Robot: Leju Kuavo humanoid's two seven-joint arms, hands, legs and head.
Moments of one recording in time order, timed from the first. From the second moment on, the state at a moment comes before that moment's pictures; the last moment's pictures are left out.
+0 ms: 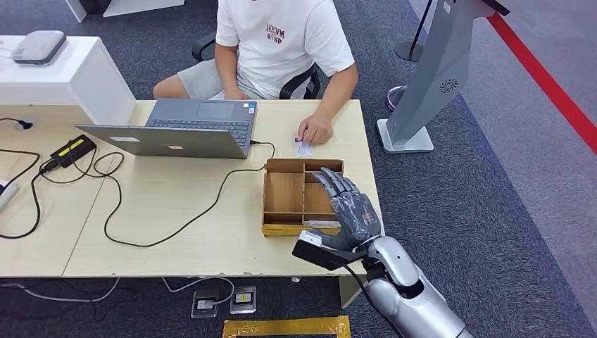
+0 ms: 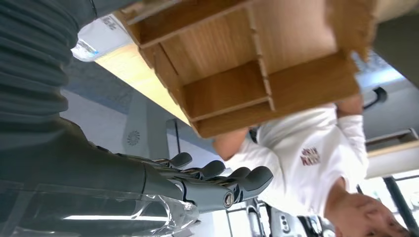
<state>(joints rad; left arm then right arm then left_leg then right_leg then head) -0.13 0.07 0.25 -0.18 -0.78 0.31 0.04 -0.31 -0.22 0.60 -1.34 1.02 -0.23 0.06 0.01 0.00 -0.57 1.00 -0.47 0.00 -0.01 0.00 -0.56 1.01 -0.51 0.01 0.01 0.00</state>
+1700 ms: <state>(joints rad) -0.13 0.07 0.25 -0.18 -0.80 0.31 0.03 -0.32 -0.21 0.60 -1.17 0.96 -0.25 -0.01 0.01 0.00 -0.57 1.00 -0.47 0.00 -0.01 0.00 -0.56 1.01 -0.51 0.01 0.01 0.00</state>
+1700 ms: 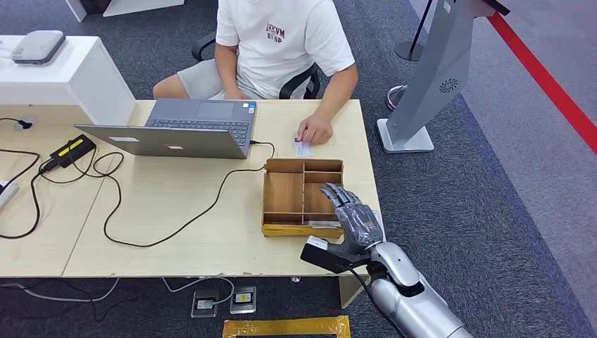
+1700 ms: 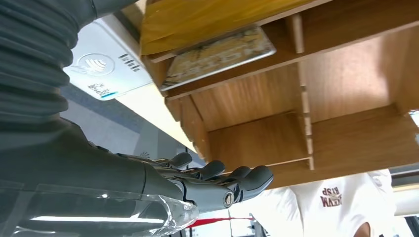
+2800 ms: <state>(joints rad) -0.13 0.07 0.25 -0.18 -0.81 0.31 0.02 -0.32 -0.21 0.61 -1.15 0.93 -0.28 -0.02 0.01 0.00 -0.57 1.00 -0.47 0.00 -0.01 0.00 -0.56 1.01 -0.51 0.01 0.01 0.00</state>
